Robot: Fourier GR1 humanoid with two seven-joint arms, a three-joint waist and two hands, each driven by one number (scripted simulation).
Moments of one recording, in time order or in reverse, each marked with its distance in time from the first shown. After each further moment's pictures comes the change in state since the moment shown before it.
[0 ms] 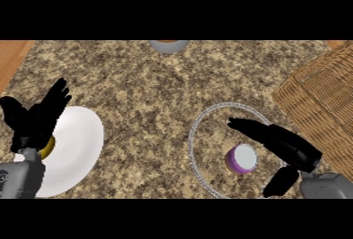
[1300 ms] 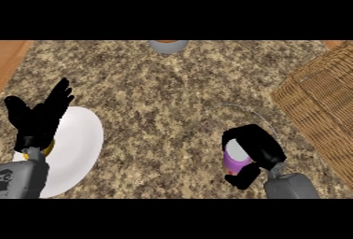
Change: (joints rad) left arm -0.009 -0.042 0.029 -0.003 -0.046 -0.022 0.010; right arm -0.010 0.185 0.058 0.110 0.311 -0.232 0.192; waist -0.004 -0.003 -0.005
